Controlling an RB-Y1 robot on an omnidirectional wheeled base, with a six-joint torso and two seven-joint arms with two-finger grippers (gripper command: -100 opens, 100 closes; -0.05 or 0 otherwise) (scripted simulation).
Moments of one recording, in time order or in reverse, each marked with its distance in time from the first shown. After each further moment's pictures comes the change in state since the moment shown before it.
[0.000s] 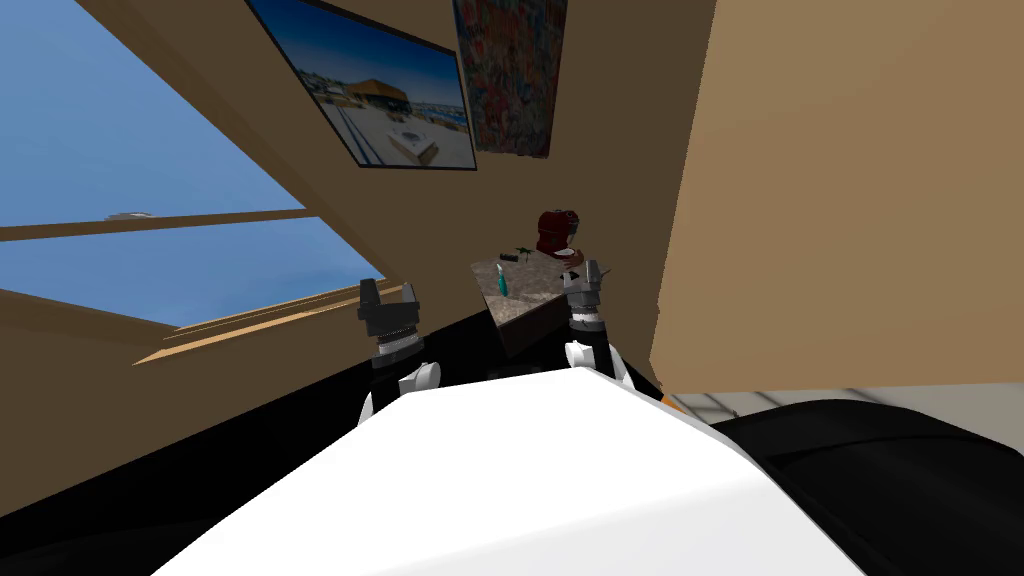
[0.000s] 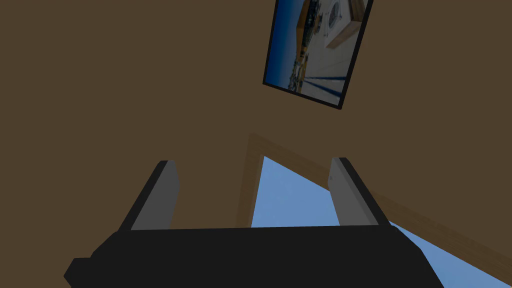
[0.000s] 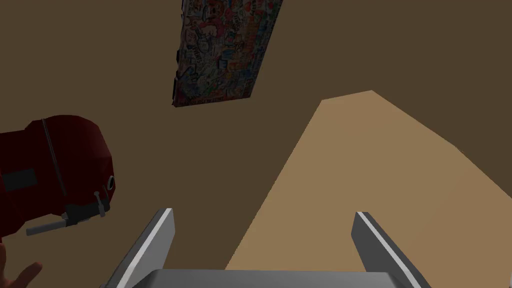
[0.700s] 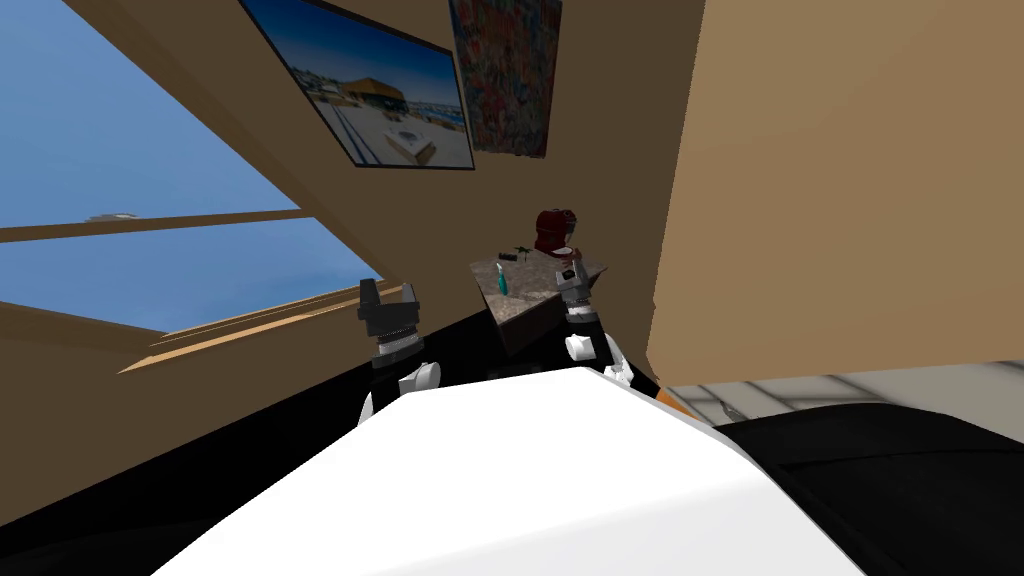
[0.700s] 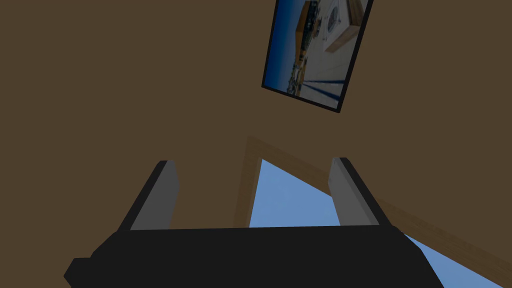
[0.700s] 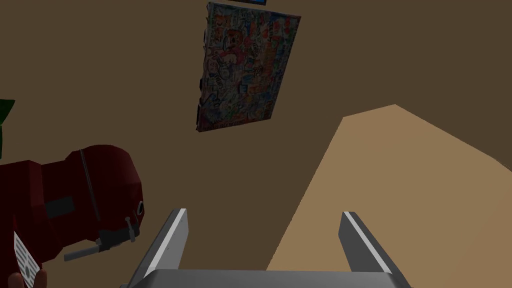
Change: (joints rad) left arm 0.000 0.000 0.000 0.000 0.000 0.000 0.000; right arm -0.107 -0.148 0.015 0.062 -0.098 0.089 -0.023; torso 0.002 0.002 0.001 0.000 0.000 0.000
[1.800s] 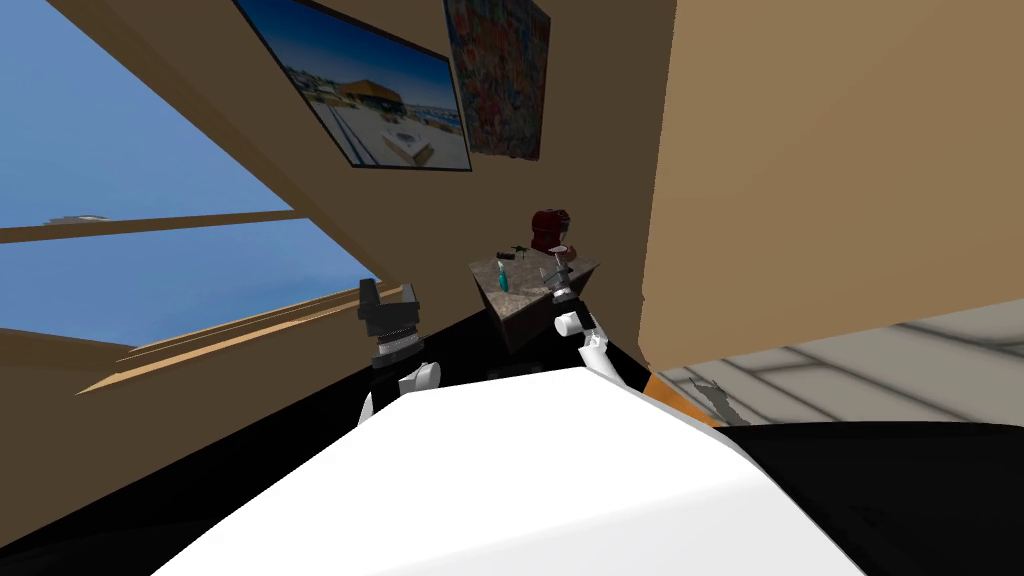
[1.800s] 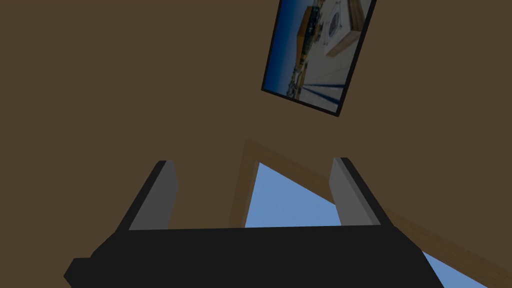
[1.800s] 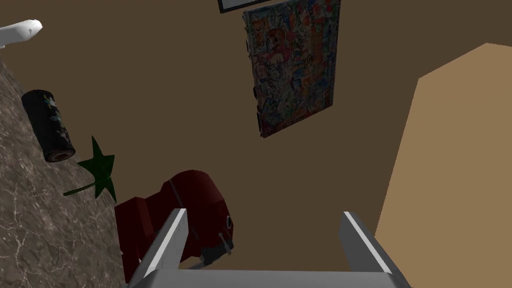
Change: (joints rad) left arm 0.000 0.000 0.000 0.000 0.000 0.000 0.000; right arm -0.291 -0.069 0.028 0.185 -0.275 0.252 -0.082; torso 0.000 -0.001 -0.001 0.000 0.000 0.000
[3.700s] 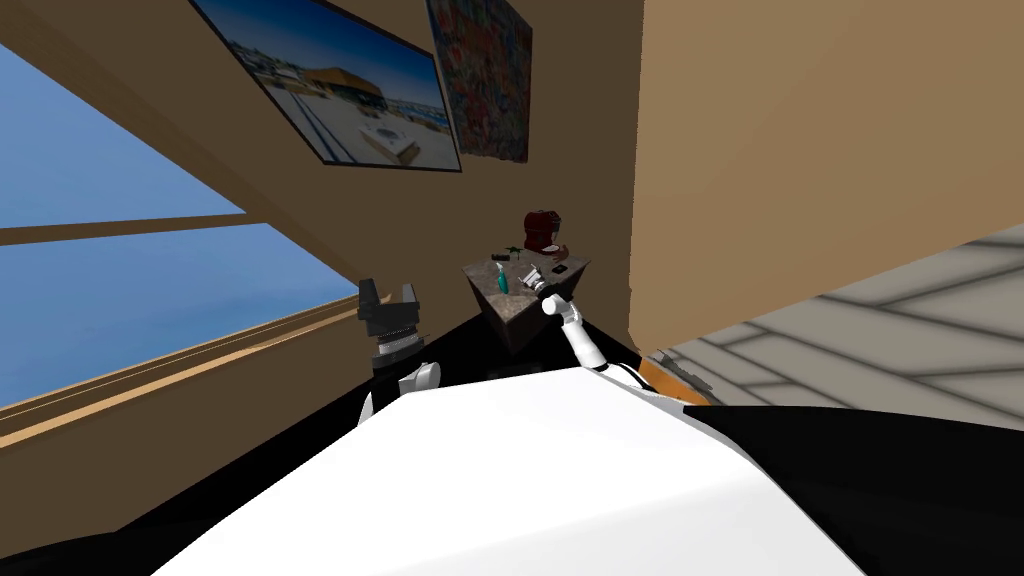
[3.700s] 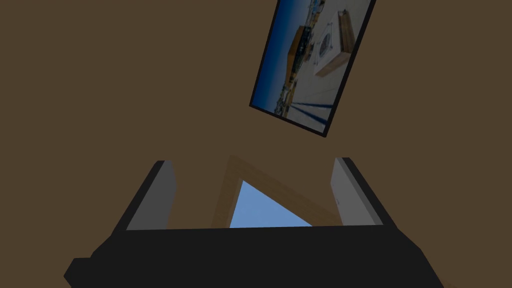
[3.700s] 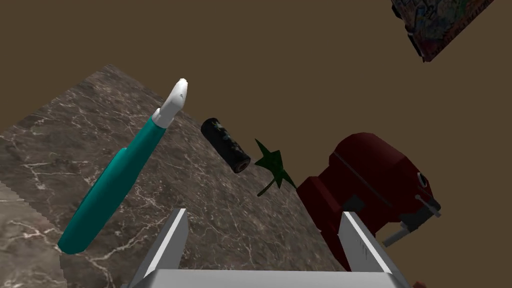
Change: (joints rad) left arm 0.000 0.000 0.000 0.000 0.000 0.000 0.000; right arm -0.303 0.014 0.029 0.312 -0.406 0.416 -0.190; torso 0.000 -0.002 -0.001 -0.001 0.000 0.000
